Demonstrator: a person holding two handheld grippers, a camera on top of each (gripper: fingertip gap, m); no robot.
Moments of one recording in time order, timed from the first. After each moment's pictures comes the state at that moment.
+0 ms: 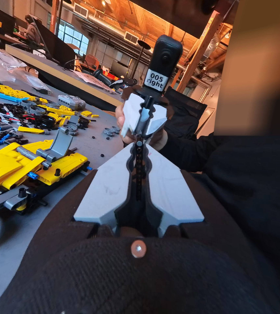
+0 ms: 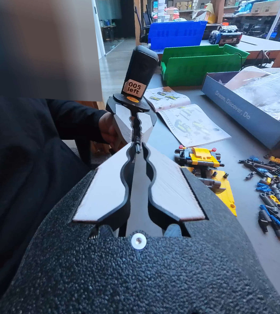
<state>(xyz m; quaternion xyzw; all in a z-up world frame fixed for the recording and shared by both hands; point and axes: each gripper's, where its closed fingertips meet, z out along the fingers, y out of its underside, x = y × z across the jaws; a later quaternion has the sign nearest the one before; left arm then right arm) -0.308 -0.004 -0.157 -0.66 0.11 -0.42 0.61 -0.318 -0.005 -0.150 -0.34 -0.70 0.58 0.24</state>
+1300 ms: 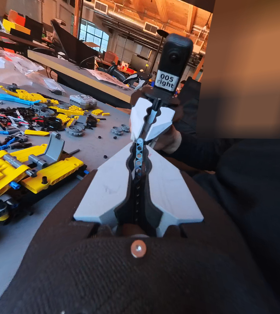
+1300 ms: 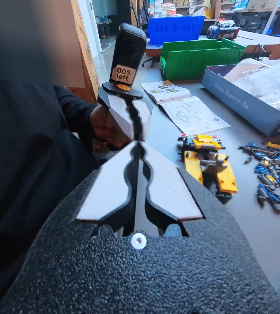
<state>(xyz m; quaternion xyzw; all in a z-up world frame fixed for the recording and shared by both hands) -0.285 0.006 -0.155 -0.69 0.10 -0.35 0.63 -0.290 0.006 -0.159 -0.36 -0.70 0.56 0.25</state>
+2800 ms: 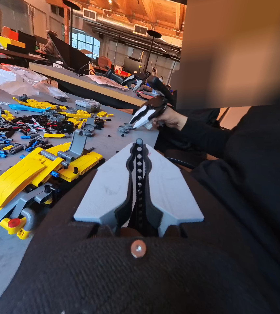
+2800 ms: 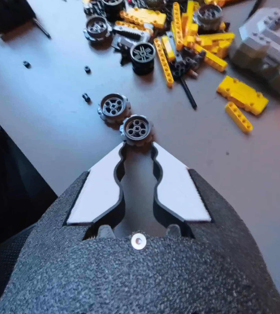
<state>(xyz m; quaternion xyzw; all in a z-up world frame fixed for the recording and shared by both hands) -0.316 -0.005 -0.166 -0.68 0.15 -0.34 0.64 -0.119 0.249 -0.266 -0.70 -0.60 0.27 0.29</state>
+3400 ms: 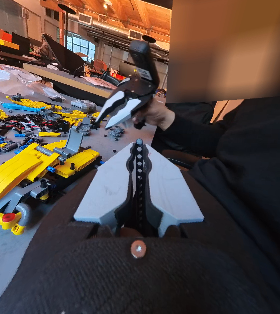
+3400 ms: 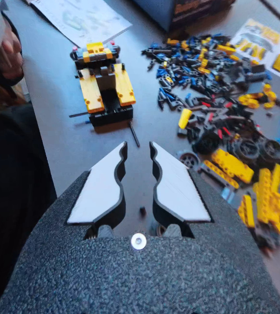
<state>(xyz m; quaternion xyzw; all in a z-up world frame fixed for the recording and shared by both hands) -0.316 -0.011 -0.170 -0.66 0.15 -0.35 0.64 -0.290 0.143 -0.222 -0.56 -0.71 0.32 0.29</state>
